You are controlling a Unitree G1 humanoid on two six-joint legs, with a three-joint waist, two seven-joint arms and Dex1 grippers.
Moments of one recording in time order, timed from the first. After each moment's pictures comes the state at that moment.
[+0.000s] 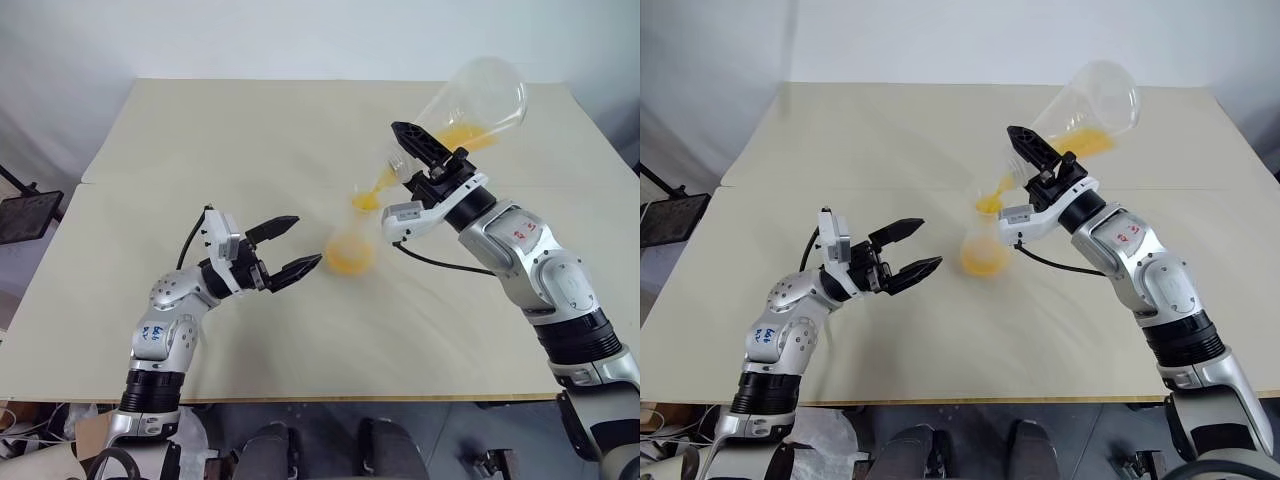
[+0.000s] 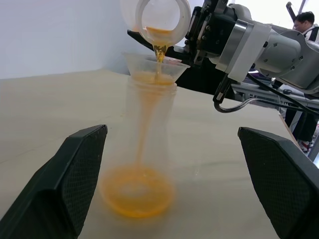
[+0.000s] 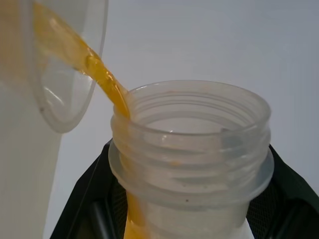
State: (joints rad) left arm -0.39 0.35 0.06 -0.03 -0.54 0.20 -0.91; right arm -0.69 -0.69 0.23 -0.04 -0.96 -0.28 0.09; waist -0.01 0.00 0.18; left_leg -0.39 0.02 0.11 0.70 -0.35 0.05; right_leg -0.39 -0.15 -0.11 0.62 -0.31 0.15
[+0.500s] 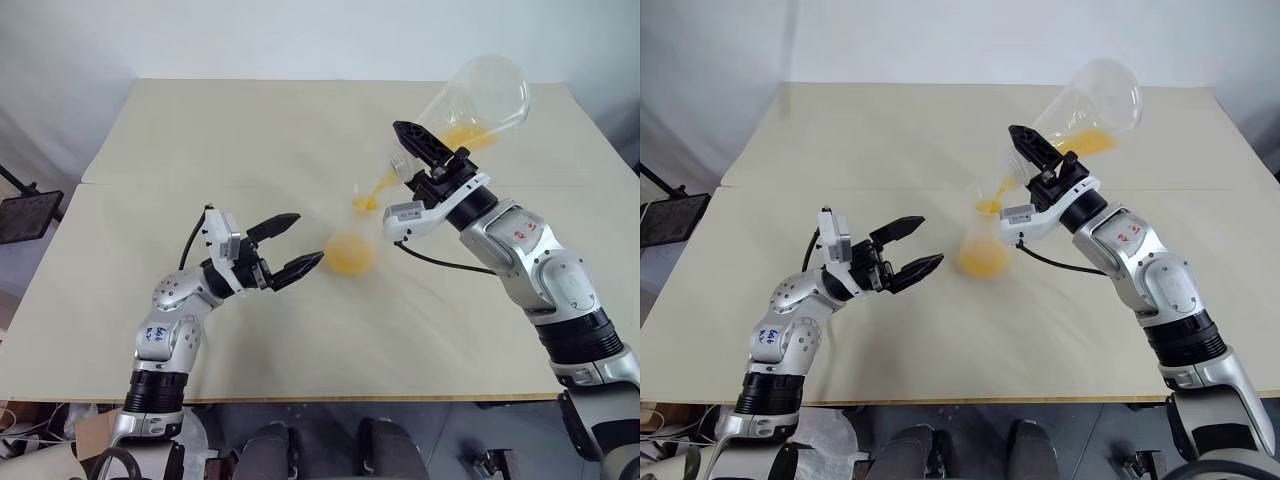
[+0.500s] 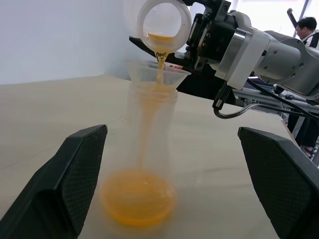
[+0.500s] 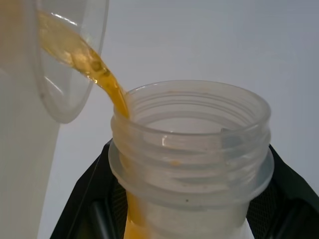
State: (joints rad) left arm -0.39 0.33 0.06 -0.03 -0.54 0.18 -0.90; right arm -0.69 -0.70 0.23 -0.03 -0.97 -0.29 0.08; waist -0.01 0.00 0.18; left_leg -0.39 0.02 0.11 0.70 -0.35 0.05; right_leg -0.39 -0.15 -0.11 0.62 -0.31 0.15
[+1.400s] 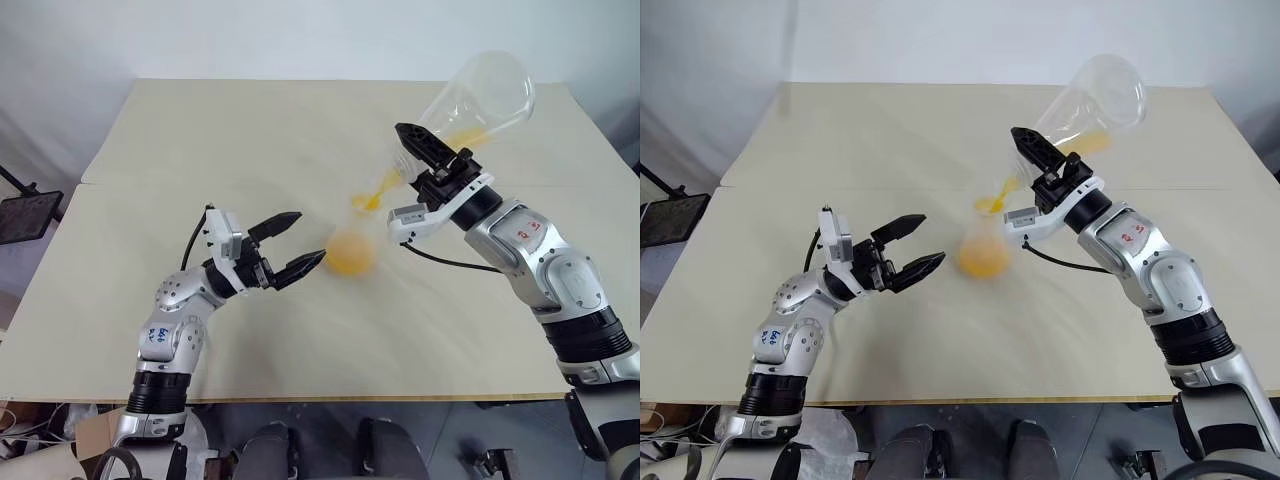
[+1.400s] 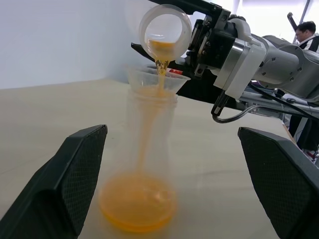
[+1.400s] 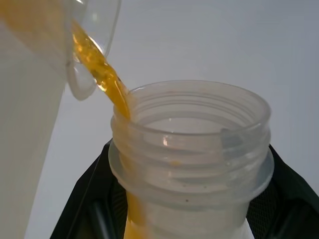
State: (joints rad) left arm -0.38 0.31 0.06 -0.04 -0.54 0.17 -0.88; right arm -0.69 -0.73 0.23 -0.01 -1.00 -0.32 0.04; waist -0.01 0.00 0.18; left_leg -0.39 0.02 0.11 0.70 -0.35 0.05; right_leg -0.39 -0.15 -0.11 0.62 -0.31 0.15
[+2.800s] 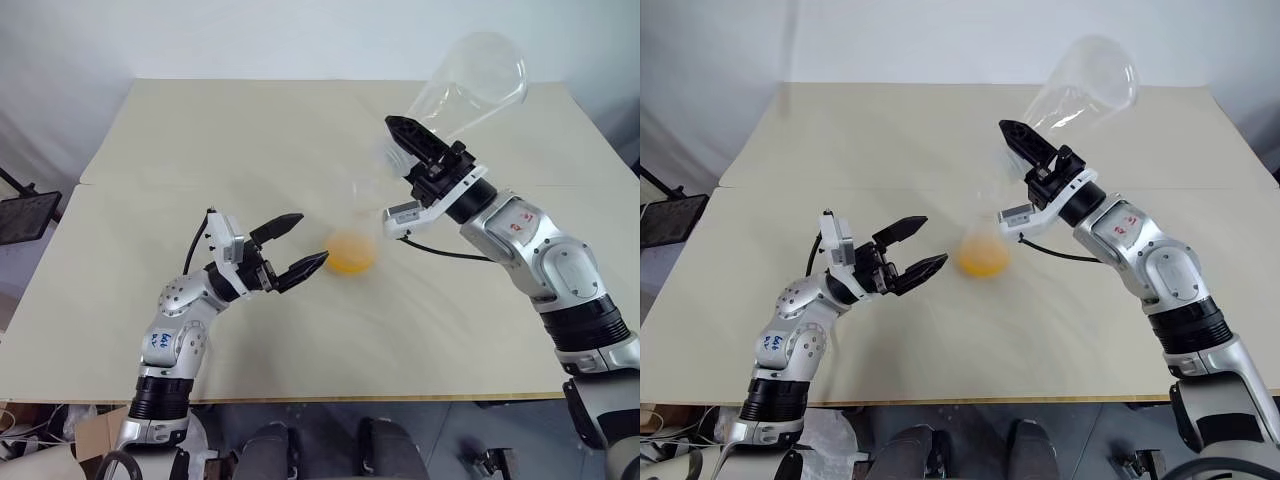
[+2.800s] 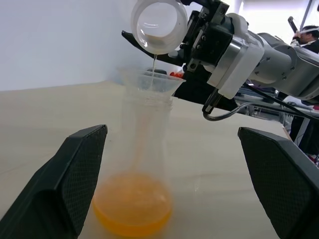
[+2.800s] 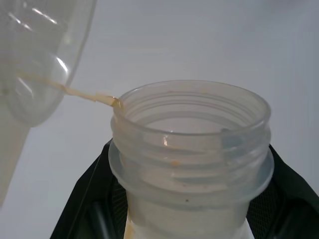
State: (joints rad) left arm -0.36 0.30 0.05 -0.06 -0.54 0.17 -0.86; right arm -0.75 -0.72 0.26 0.03 -1.06 -0.37 -0.04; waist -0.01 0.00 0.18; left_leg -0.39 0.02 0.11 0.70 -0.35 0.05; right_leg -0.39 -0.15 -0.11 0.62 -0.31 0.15
